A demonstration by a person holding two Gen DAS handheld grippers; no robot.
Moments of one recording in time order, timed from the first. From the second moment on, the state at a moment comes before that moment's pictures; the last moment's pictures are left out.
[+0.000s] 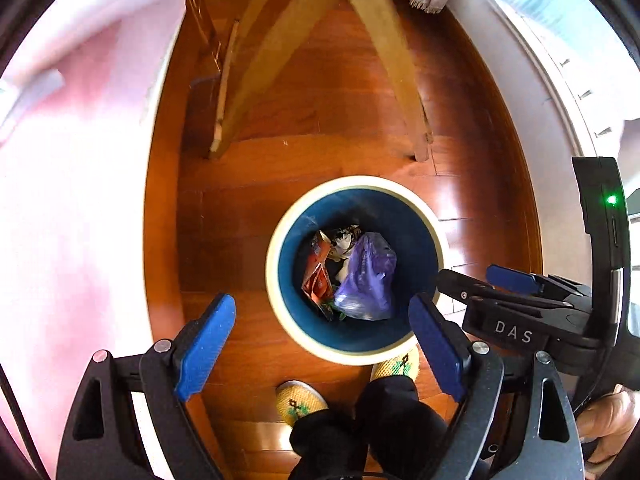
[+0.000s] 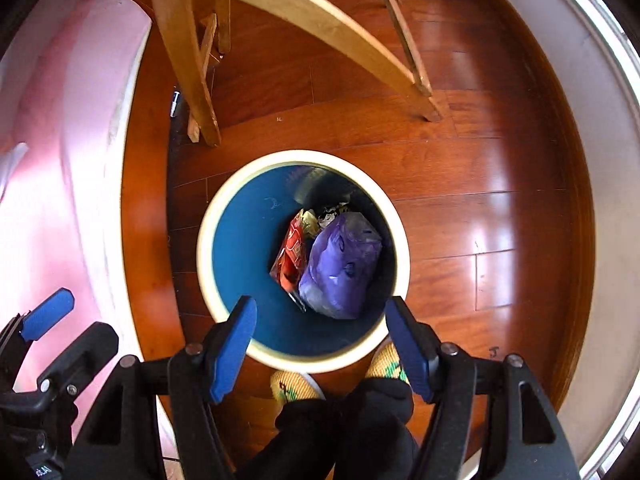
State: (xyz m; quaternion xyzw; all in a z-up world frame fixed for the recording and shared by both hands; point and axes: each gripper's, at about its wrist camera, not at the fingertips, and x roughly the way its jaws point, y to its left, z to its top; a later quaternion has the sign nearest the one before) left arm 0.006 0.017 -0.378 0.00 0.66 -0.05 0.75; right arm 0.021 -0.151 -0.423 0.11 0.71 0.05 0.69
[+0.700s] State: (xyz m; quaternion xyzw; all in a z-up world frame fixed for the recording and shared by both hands) left arm -0.024 0.039 -0.090 0.03 0.56 -0.09 0.82; right arm -0.018 -0.137 -0.149 0.11 0.65 0.07 0.75
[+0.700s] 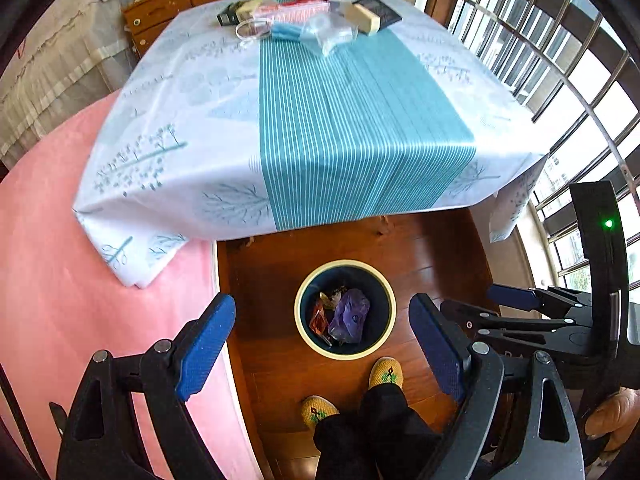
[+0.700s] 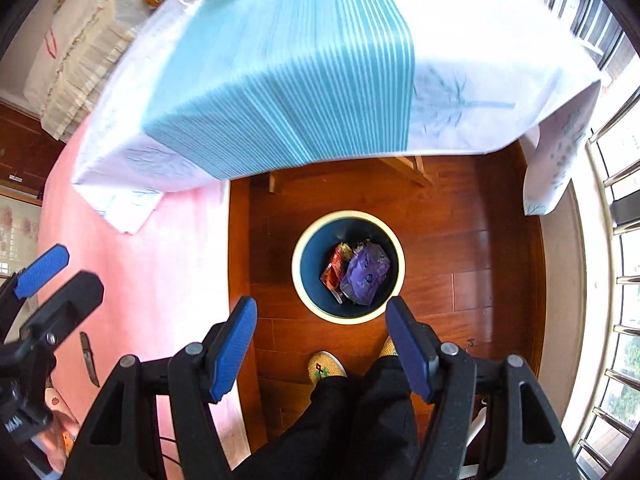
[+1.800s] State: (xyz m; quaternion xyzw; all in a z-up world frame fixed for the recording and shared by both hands) left arm 0.069 0.063 0.068 0.03 0.43 -0.08 0.90; right arm 0.104 -0.136 0.017 0.07 0.49 0.10 0.86
